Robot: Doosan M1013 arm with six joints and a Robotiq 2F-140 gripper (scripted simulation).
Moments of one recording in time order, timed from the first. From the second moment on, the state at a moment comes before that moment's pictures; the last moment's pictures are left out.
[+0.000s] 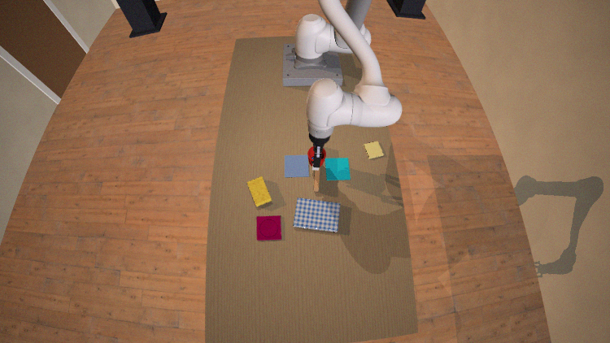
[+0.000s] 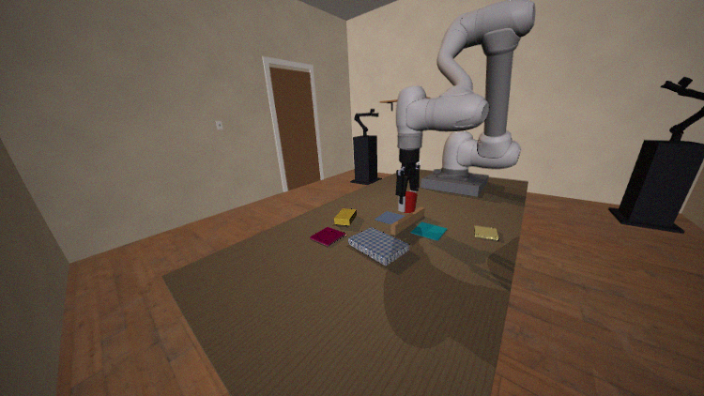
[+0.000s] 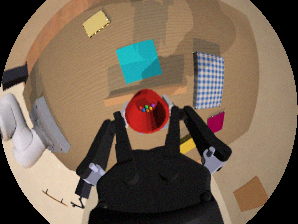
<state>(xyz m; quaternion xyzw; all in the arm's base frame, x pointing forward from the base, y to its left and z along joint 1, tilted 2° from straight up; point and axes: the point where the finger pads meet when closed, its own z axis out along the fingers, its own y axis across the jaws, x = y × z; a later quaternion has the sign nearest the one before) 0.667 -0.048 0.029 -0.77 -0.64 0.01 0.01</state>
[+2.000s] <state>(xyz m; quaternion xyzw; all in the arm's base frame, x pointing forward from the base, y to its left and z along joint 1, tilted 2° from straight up) 0.684 0.052 0.025 -0.77 -0.64 0.01 0.01</state>
